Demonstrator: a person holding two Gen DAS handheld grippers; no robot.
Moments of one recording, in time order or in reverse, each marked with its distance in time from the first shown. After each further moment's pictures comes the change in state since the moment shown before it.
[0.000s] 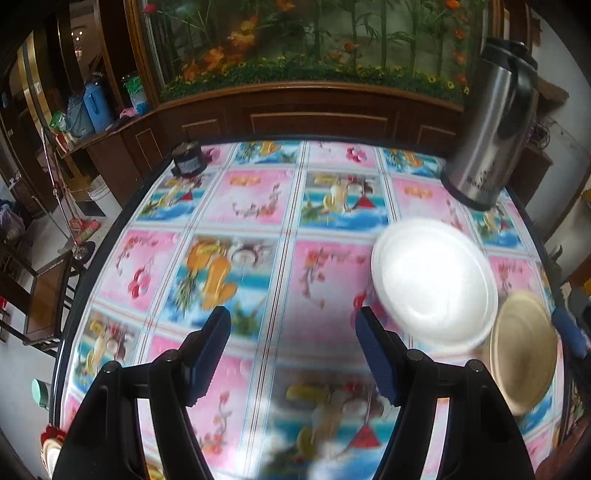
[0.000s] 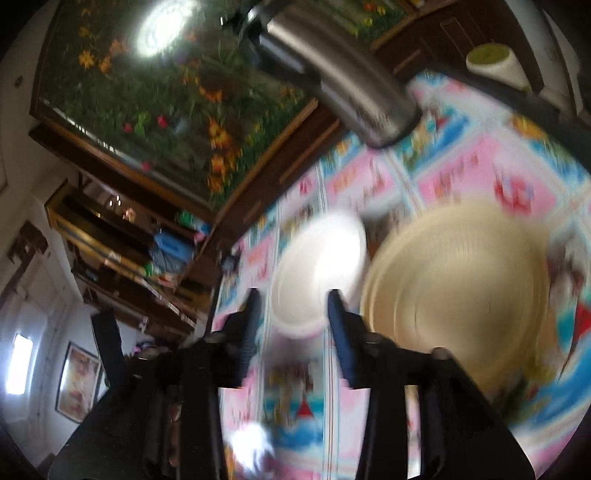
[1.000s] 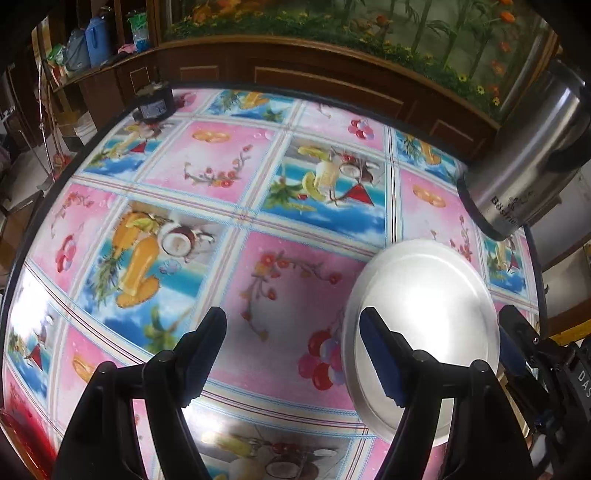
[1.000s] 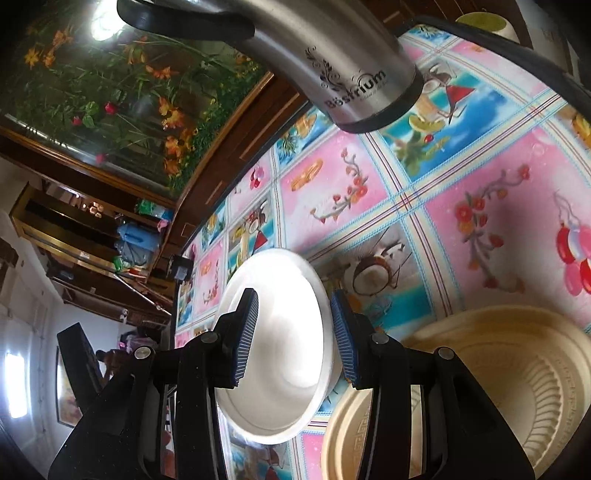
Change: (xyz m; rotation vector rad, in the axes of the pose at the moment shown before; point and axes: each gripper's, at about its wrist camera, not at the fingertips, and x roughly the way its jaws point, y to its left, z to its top) left arm 0.081 -0.022 0.024 -0.190 0.171 -0.095; right arm 0.111 -0.036 0.039 0.092 0.187 -0.101
